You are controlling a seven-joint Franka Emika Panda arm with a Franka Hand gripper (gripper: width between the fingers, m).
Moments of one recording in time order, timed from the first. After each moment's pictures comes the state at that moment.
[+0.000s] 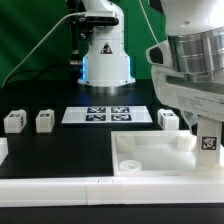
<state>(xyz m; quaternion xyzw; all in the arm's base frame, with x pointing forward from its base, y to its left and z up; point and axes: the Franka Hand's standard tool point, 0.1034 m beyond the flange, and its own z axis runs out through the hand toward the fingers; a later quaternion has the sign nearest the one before) 0.623 0.130 0.063 -0.87 0.48 0.08 0.10</state>
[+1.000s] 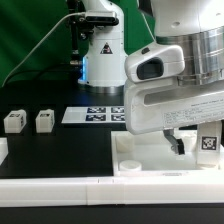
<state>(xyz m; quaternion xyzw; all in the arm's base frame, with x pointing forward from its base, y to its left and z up) 0.636 0.106 0.059 -0.99 0.04 0.02 0.10</state>
